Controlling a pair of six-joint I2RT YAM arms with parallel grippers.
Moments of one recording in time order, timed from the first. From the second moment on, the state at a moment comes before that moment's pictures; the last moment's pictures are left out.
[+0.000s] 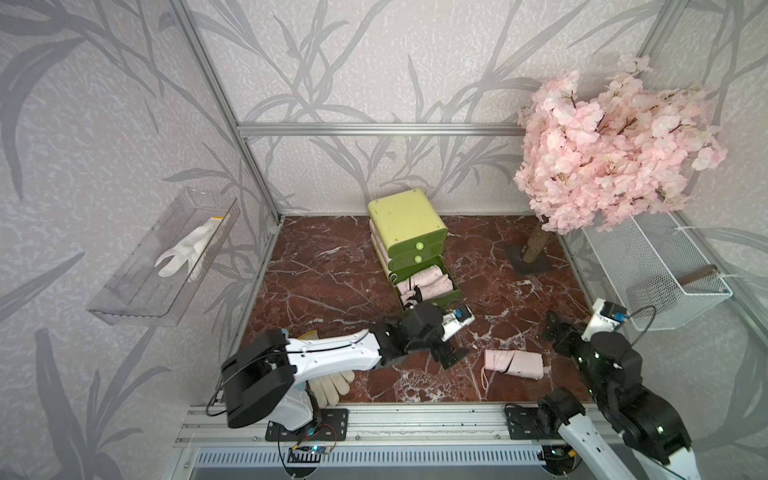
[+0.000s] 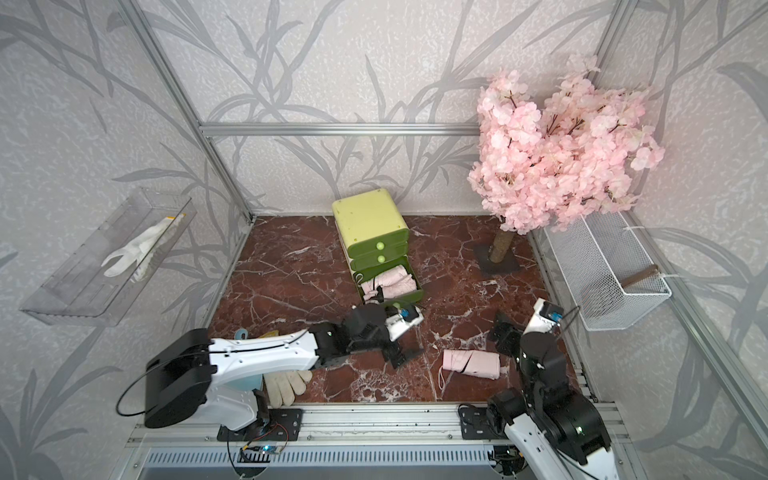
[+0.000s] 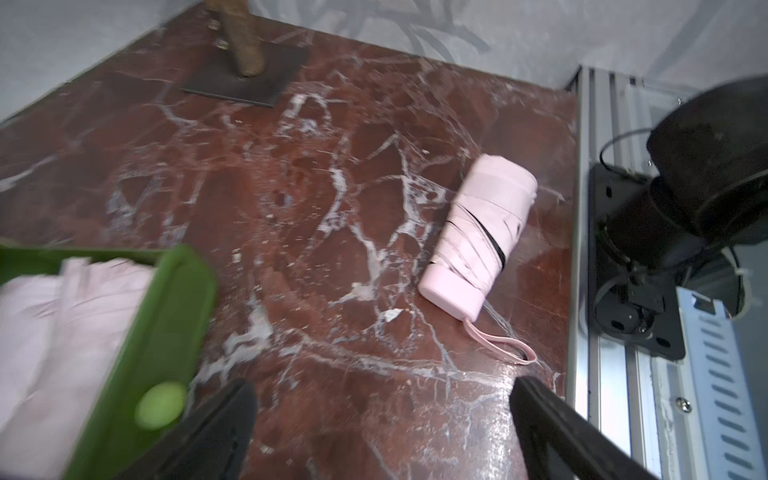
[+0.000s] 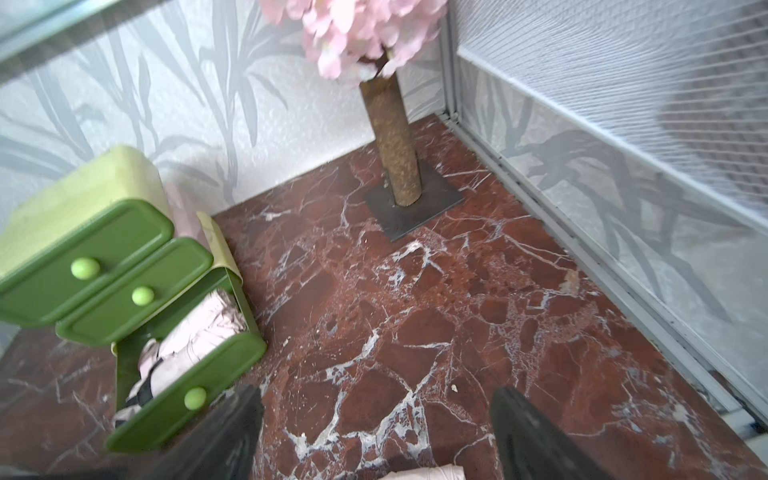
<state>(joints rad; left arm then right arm) -1.12 1.57 0.86 0.12 0.13 0.09 0.37 0.22 0.75 -0.97 0.48 0.60</state>
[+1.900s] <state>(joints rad) -0.78 1.81 1.13 0.13 -0.08 0.44 0.38 0.45 0.59 -0.73 0.17 0.60</state>
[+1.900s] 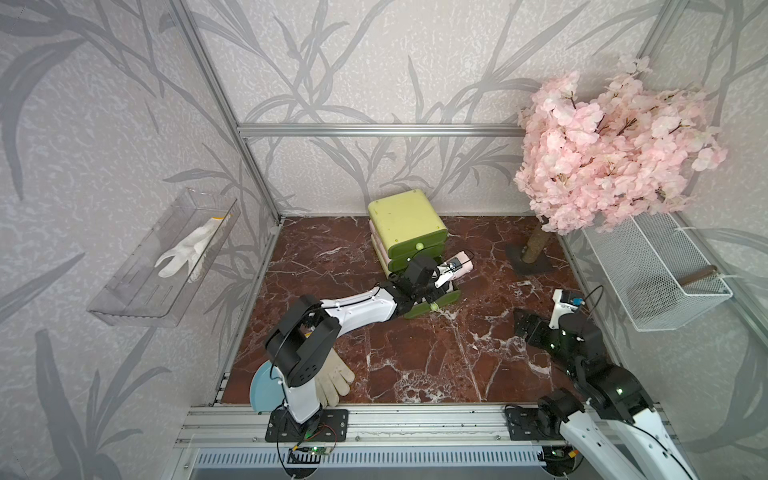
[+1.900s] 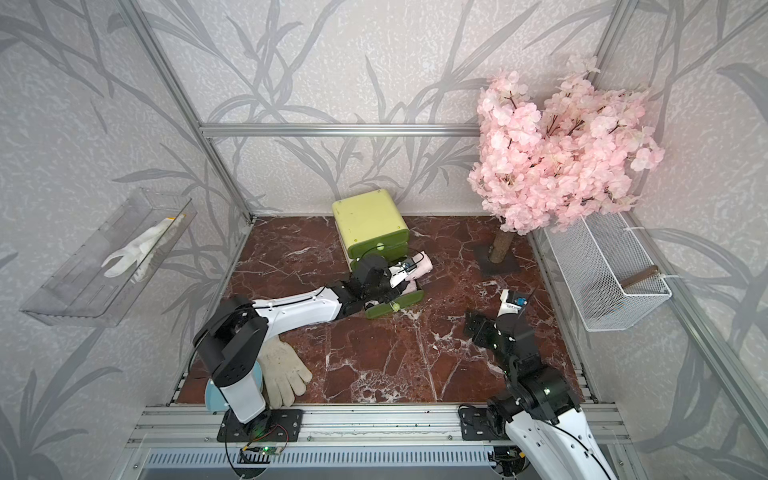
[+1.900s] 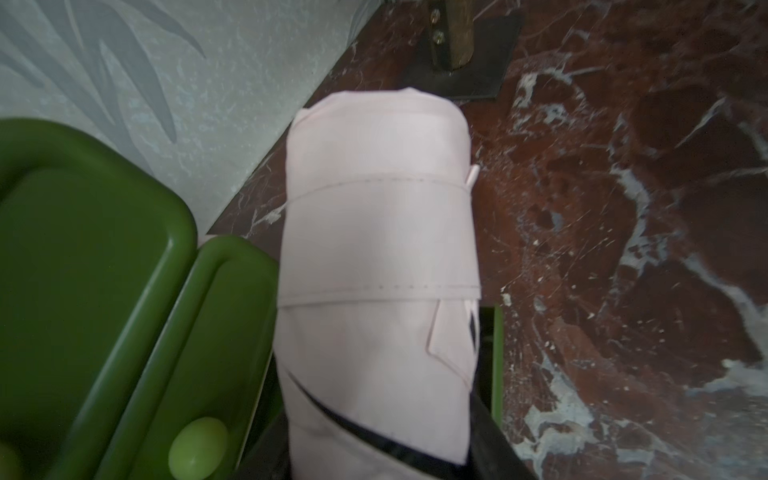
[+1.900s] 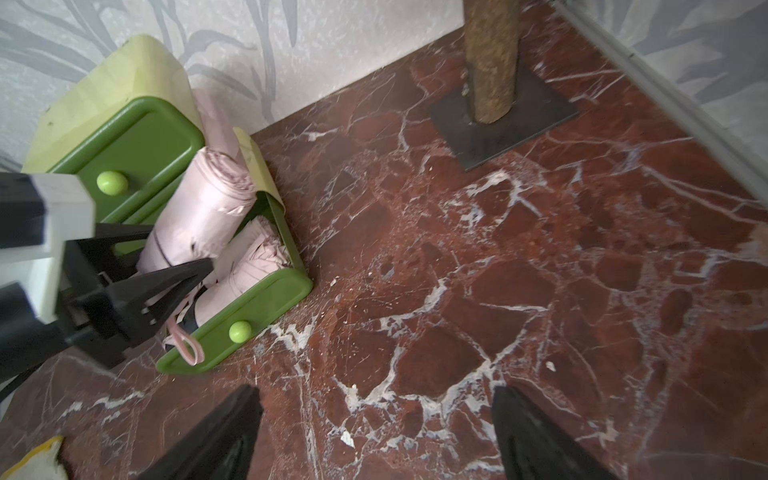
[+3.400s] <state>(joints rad) -0.55 1.30 0.86 -0.08 -0.11 -0.23 0.56 1.61 0.99 -0.01 0.00 0.26</state>
